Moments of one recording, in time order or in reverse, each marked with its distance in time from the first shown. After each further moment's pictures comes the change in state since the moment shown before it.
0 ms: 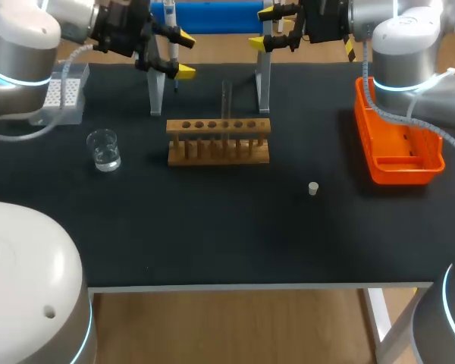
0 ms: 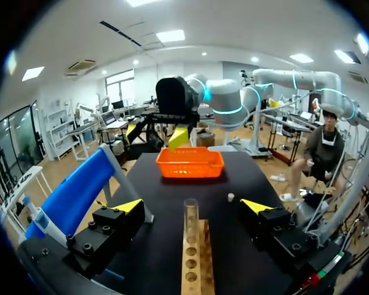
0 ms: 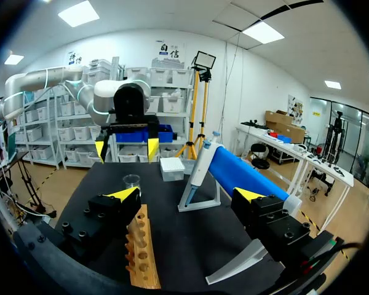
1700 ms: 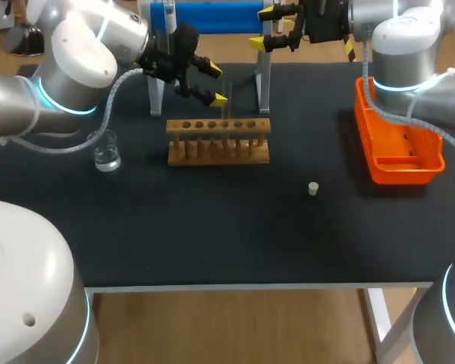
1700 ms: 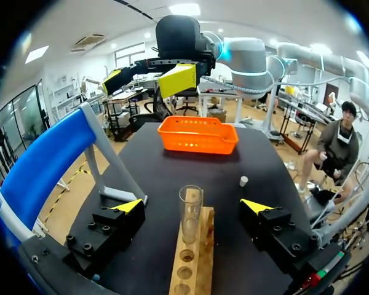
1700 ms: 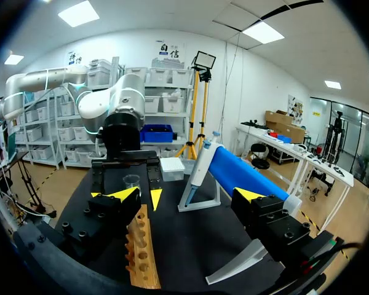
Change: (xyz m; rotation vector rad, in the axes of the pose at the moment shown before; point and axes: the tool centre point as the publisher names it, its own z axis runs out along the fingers) left arm 0.001 0.041 0.080 -0.182 -0.065 -0.077; right arm 0.000 0.000 0.000 0.000 0.000 0.000
